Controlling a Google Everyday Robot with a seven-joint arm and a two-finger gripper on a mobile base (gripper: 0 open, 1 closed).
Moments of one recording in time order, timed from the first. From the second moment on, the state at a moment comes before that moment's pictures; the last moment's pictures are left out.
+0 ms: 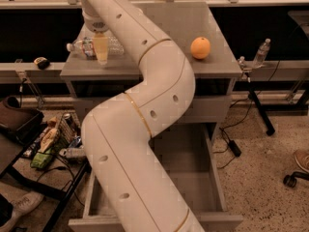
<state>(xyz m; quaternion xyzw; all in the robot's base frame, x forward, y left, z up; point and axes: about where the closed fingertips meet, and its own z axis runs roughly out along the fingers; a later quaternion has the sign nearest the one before) 0.814 0.178 0.863 -0.77 0.61 -0.08 0.18</state>
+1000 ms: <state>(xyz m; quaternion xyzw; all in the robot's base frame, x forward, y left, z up) 0.812 0.176 0.851 -0.77 0.61 -0.08 0.17</state>
